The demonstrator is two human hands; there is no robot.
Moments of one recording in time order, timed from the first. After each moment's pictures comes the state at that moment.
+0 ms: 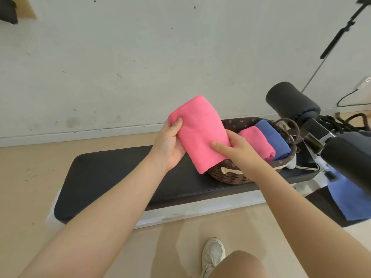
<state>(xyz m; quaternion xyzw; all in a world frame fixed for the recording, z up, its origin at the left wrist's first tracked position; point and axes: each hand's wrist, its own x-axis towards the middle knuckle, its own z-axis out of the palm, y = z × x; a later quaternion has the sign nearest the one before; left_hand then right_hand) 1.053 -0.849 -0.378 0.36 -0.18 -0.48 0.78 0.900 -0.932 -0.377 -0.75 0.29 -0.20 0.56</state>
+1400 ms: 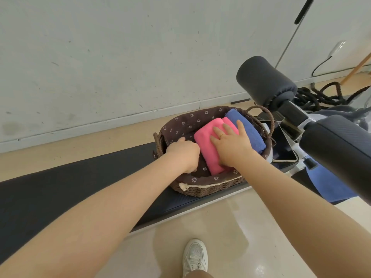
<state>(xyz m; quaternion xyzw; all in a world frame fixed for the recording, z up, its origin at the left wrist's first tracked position) 0.993 -1.008 -0.437 0.75 -0.62 -0.18 -0.12 0.878 -1.089 -0.448 -0.89 0.37 0.23 -0.13</state>
